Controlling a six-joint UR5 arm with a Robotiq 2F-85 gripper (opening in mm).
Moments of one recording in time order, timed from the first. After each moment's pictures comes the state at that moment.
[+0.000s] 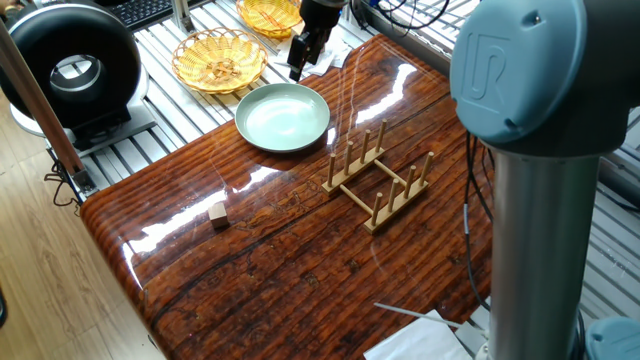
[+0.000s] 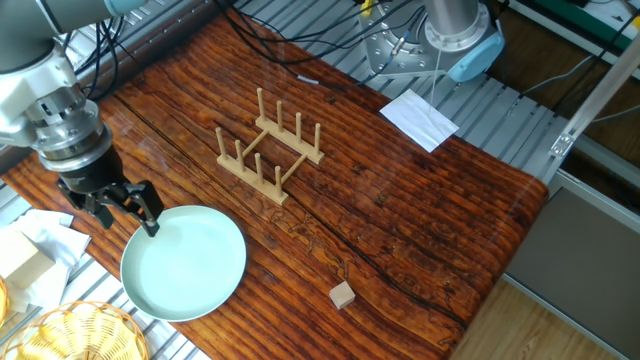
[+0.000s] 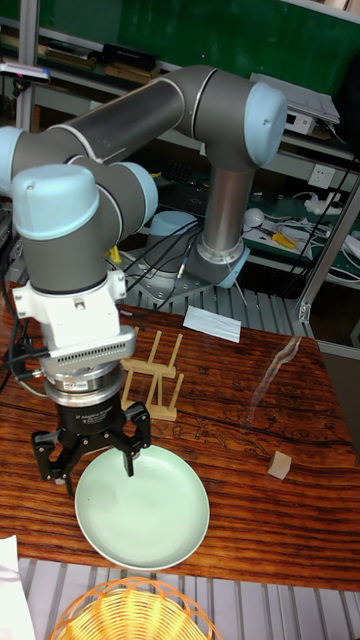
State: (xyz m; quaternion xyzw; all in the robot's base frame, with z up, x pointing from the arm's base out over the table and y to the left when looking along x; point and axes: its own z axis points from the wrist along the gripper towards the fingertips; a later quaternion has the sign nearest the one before) arm 0.717 -0.065 0.078 -0.19 0.97 0.13 0.08
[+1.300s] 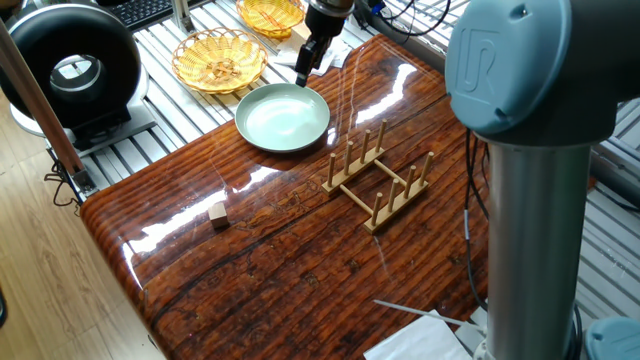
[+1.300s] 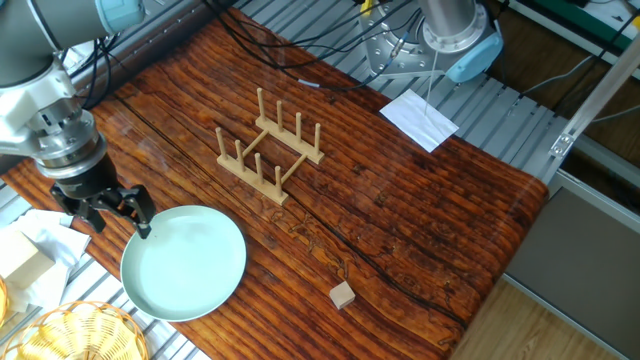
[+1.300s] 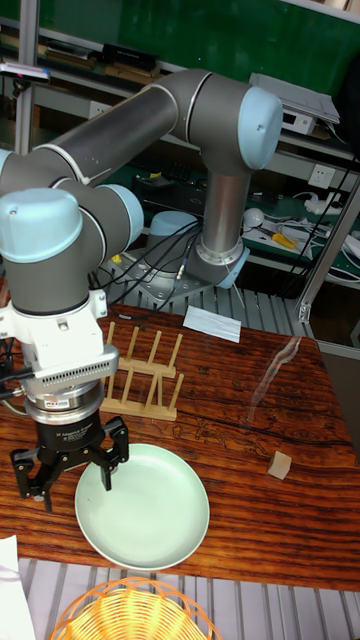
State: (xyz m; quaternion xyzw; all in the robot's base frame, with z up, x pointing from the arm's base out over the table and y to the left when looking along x) arm 0.728 -0.091 0.054 -0.23 0.97 0.10 0.09
